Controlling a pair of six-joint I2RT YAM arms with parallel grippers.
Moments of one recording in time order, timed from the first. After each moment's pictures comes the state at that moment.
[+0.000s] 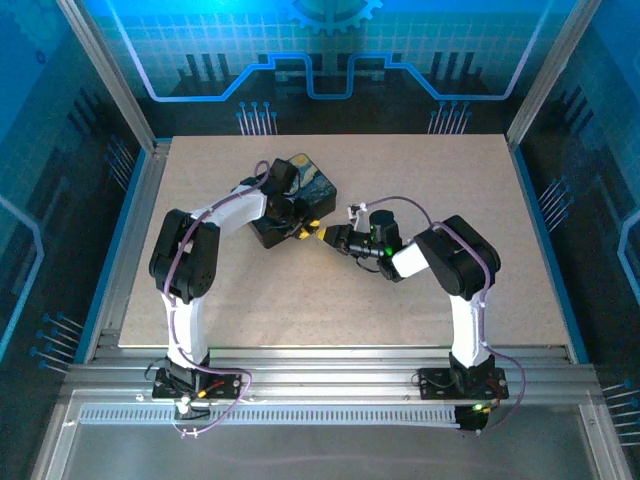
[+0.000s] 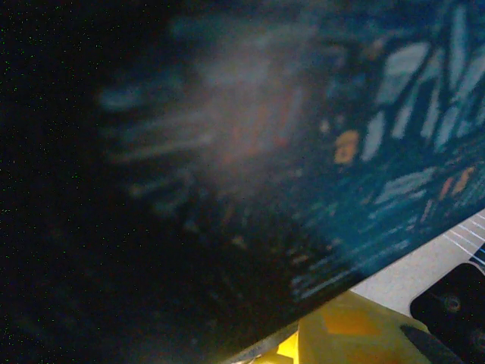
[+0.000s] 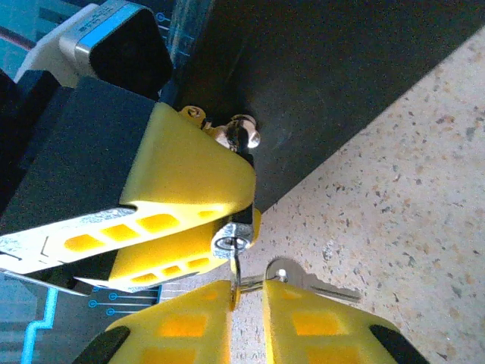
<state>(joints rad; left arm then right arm) -0.36 2.00 1.46 -0.62 0.42 -1.11 0.49 2.05 0.81 0.93 -0.62 1.04</state>
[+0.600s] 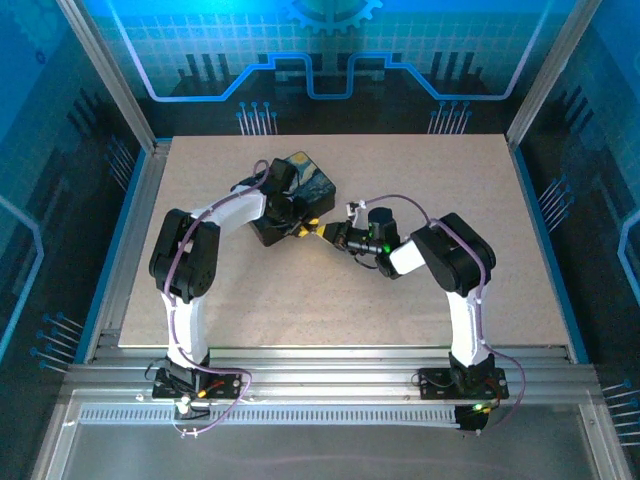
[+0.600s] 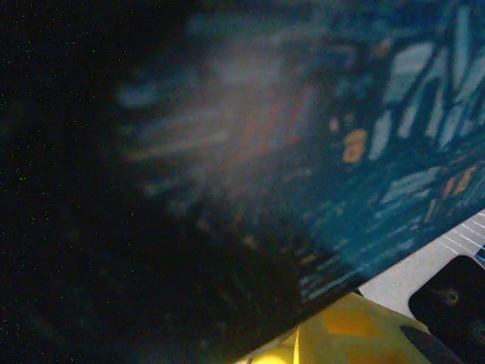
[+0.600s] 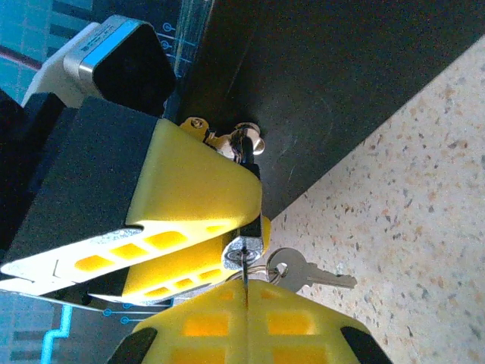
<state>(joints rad) -0.36 2.00 1.46 -0.58 0.41 -1.11 0.48 2.10 0.87 0.95 -0.63 1.09</state>
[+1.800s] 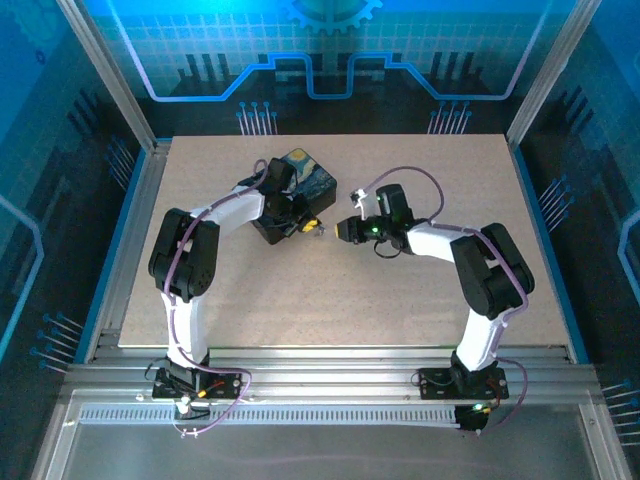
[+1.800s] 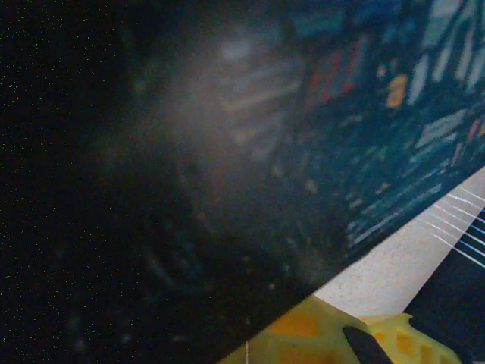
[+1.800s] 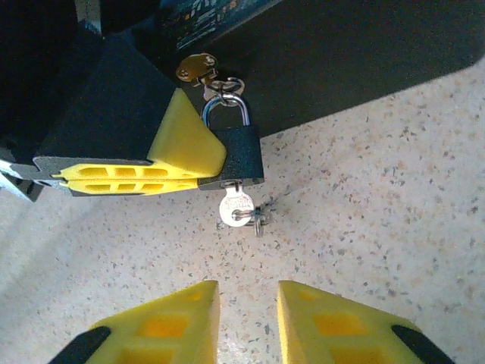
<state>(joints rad) -0.34 2.01 1.44 -0.54 0.46 -1.09 0.41 1.83 1.01 0.11 -0.57 0.23</state>
